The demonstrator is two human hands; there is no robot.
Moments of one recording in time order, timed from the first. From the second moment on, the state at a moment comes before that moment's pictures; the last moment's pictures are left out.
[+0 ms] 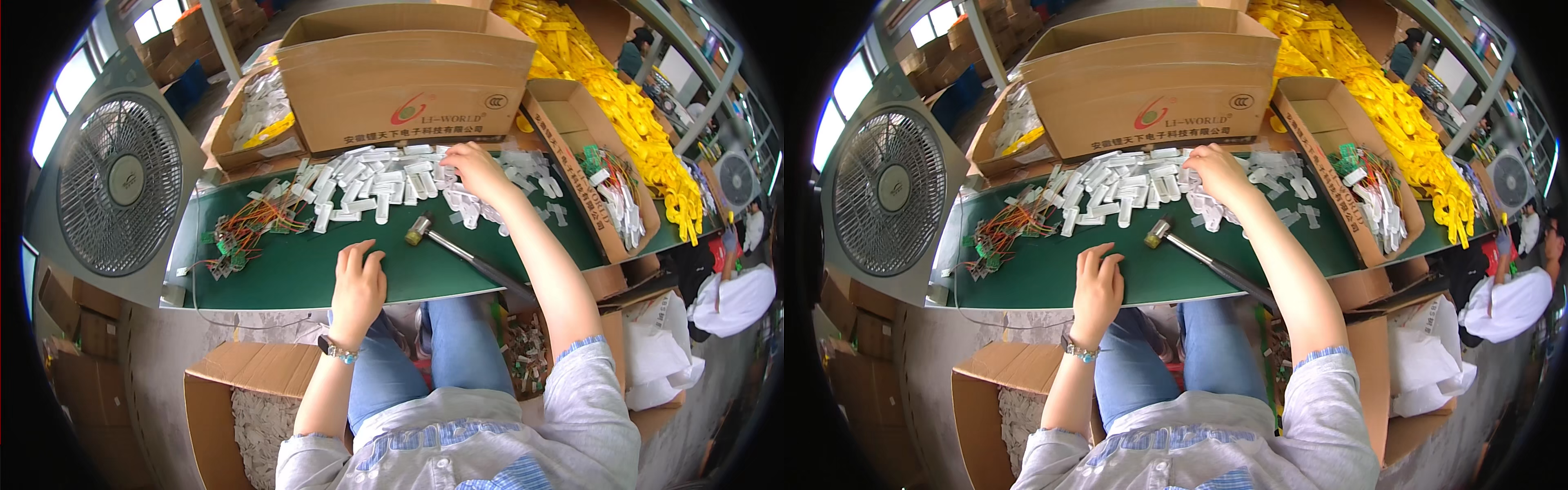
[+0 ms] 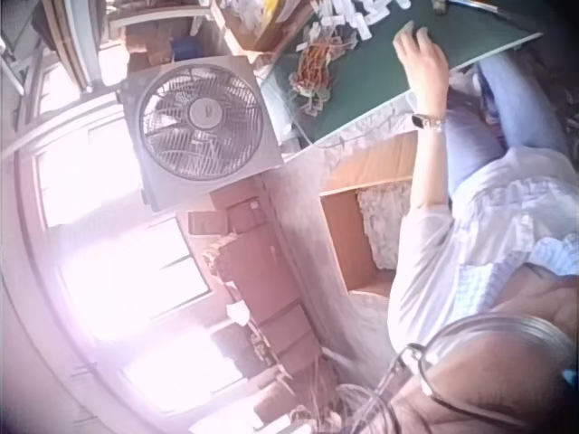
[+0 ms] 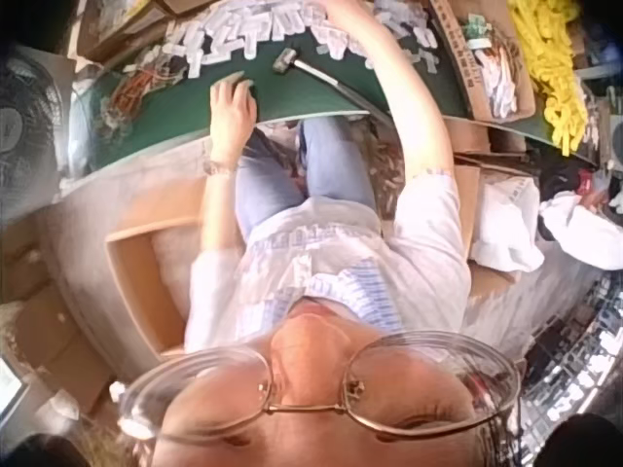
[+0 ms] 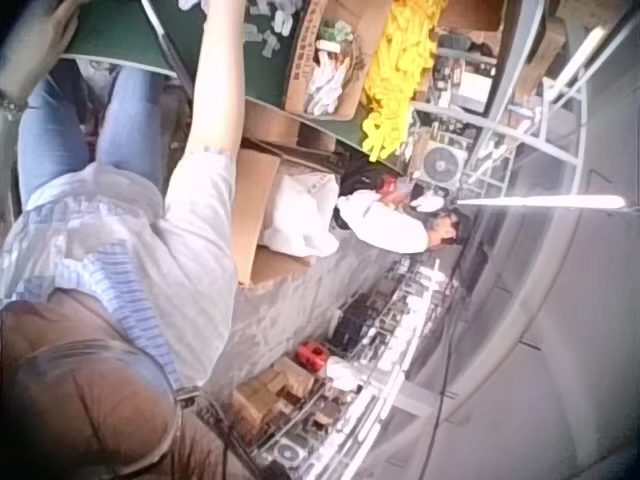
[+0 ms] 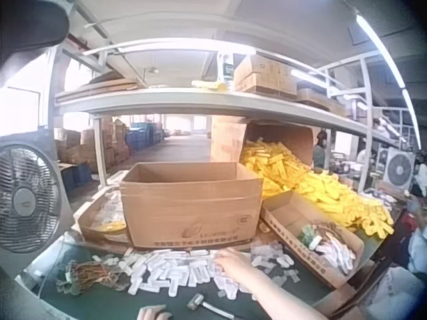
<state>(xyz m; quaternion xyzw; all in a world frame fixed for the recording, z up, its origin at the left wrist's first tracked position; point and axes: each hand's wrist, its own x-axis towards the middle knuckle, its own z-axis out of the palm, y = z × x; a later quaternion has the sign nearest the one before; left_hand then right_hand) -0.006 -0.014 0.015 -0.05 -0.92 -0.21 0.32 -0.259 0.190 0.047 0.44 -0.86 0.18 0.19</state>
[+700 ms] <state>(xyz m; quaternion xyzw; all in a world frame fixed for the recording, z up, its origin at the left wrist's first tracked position) -0.003 -0.015 0.012 -0.03 -0.91 -0.24 0.34 -0.128 0.149 0.075 0.53 -0.81 0.23 0.07</state>
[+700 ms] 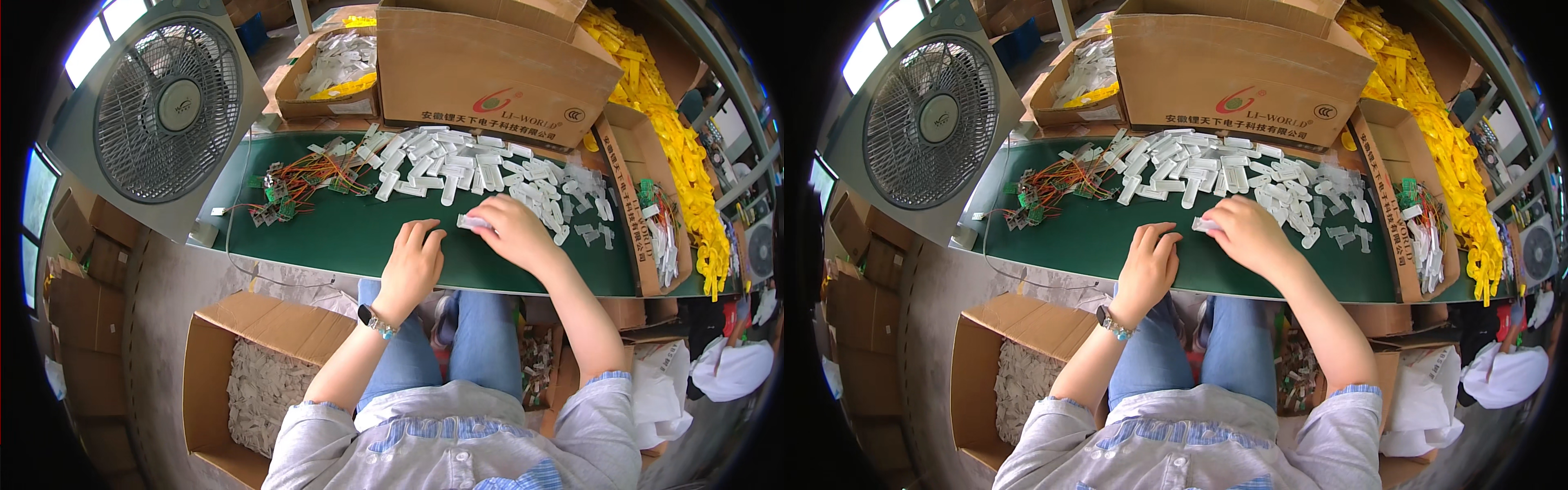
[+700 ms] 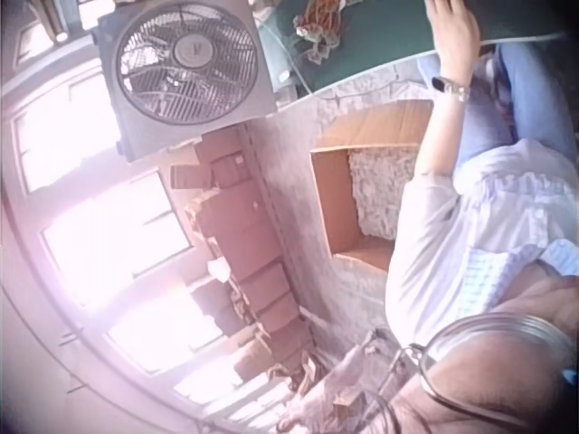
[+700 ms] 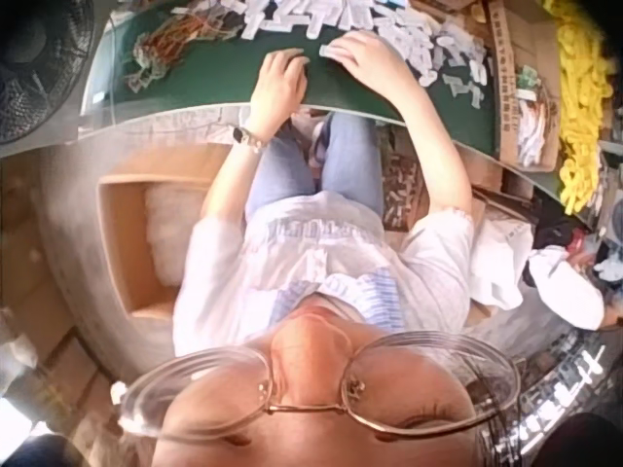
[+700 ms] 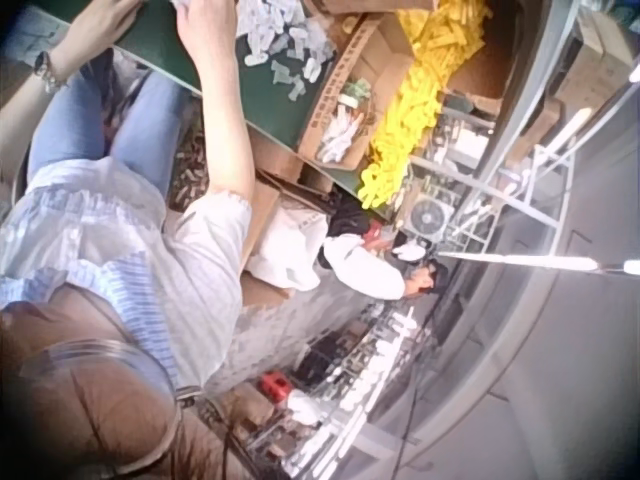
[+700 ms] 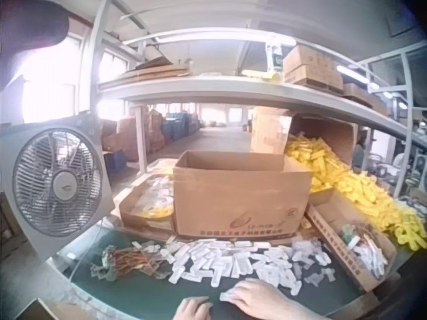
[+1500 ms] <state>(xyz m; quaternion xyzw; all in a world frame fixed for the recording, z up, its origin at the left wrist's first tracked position) -0.045 -0.154 0.060 0.08 -0.93 -0.22 0.28 -0.076 0.157 0.011 0.49 -0.77 0.40 0.11</state>
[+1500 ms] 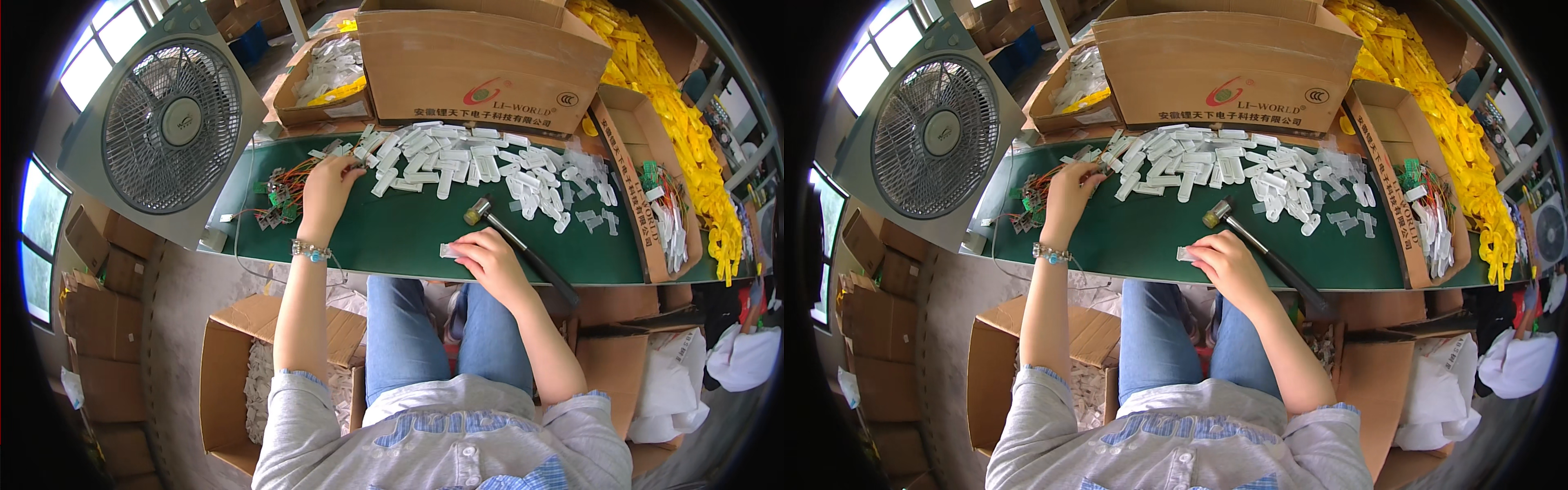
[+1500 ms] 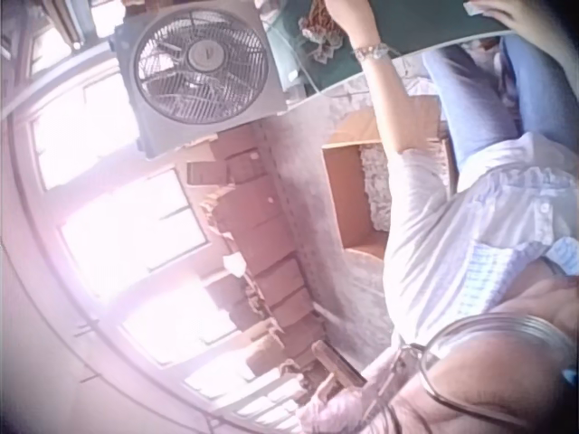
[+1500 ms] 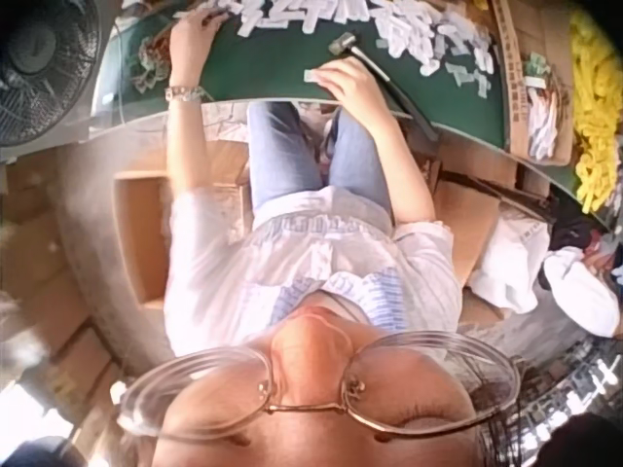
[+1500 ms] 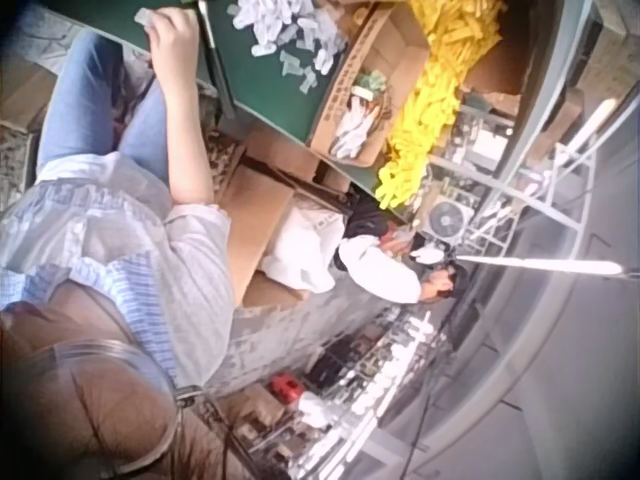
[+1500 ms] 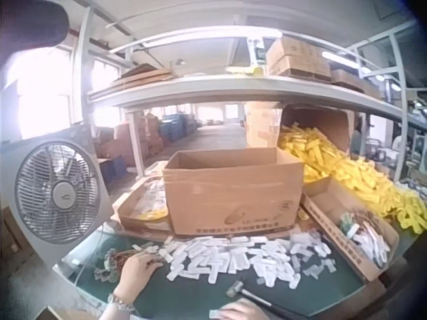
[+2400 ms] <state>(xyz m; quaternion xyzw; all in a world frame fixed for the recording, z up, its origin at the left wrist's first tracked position) -0.029 -0.058 0.023 -0.01 -0.94 -0.18 0.27 -0.076 0.163 0.015 0.46 -0.79 0.40 0.06</state>
